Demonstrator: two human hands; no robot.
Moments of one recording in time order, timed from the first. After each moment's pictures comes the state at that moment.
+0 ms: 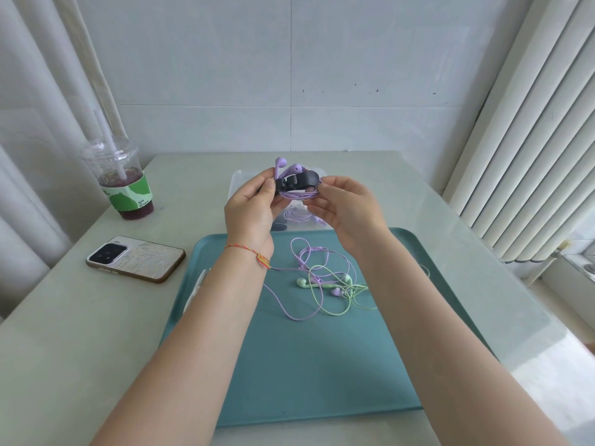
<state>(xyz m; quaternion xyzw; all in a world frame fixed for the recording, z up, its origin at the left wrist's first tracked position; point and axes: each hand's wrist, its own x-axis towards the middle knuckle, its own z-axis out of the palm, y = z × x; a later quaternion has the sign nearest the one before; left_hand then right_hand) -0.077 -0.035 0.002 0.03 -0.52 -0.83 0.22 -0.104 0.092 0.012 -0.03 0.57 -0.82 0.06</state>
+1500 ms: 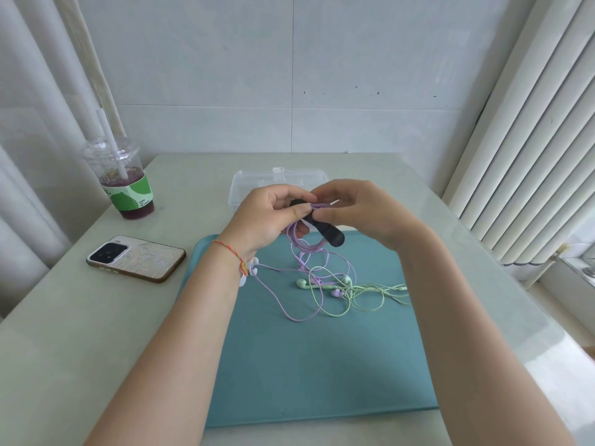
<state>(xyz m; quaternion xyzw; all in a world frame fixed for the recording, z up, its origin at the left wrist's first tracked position) -0.067 -0.051 0.009 -0.07 -0.75 -0.65 0.06 -0.107 0.131 0.028 -0.26 0.82 -0.51 0.09</state>
